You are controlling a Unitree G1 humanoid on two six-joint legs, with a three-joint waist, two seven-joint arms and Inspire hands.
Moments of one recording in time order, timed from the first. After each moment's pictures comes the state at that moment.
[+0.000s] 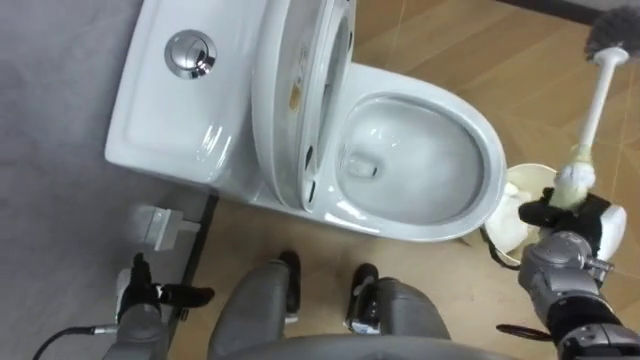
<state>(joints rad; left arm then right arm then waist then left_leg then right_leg) 0.16 0.26 -0.10 0.87 -0.07 -0.05 0.35 -0.09 -0.33 0.04 0.85 0.13 -0.01 -0.68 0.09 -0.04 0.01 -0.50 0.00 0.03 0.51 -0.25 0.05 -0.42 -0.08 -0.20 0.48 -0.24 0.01</state>
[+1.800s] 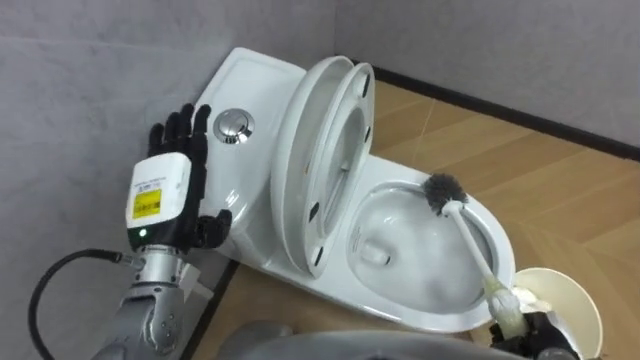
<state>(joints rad) 0.40 0.34 -0.20 0.11 0.91 -0.14 0.46 0.08 -0.38 0.09 1.27 -0.25 -0.11 -0.21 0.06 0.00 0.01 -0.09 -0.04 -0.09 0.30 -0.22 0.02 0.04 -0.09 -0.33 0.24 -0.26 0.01</state>
